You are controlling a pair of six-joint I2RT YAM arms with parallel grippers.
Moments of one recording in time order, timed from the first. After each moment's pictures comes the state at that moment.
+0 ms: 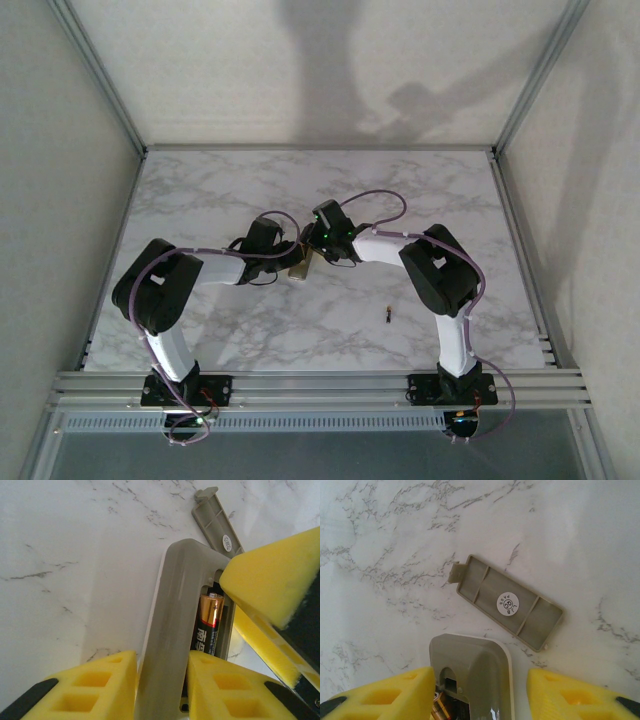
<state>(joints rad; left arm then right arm) -0.48 1.79 0.78 0.21 0.20 -0.75 0.73 2.02 1.23 -0.07 -0.06 1.10</state>
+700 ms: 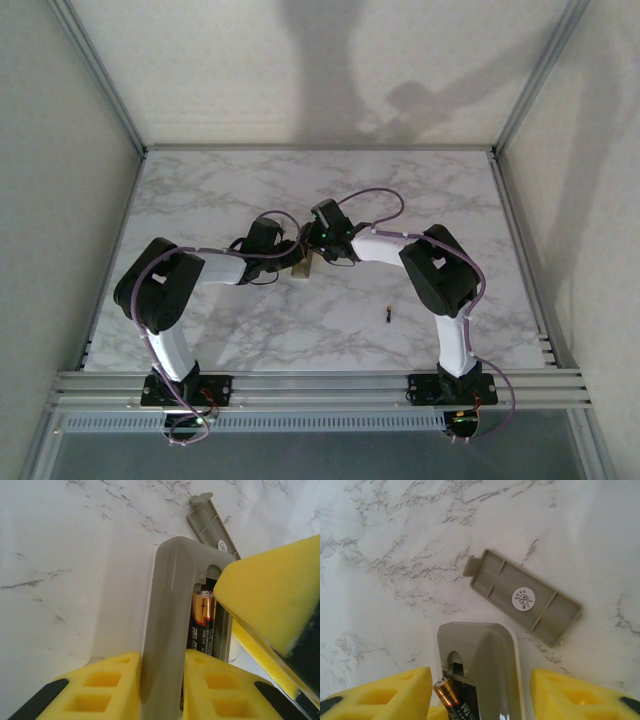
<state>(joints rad) -0.48 1.80 0.78 0.23 0.20 -0.76 0.73 2.02 1.25 -0.09 -0.06 1.07</state>
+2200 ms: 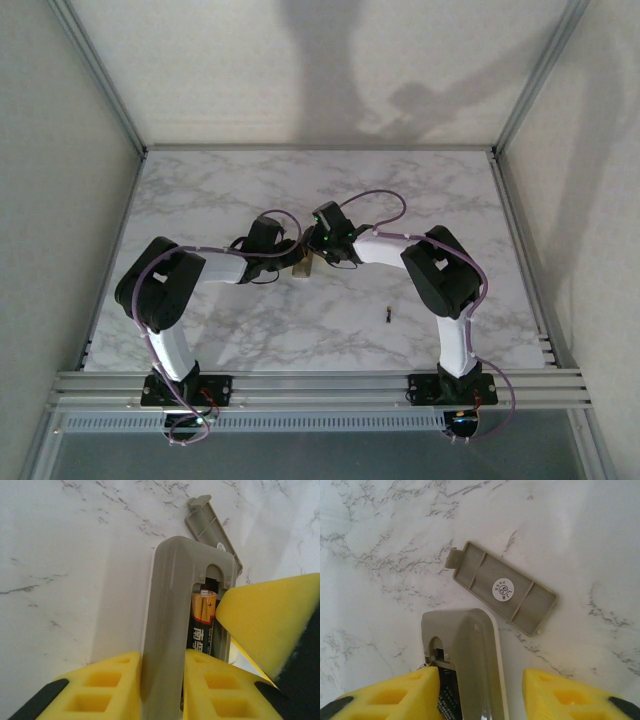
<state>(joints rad) -0.48 1.81 0.79 0.23 0.20 -0.76 0.73 2.00 1.22 -0.09 -0.05 1.06</state>
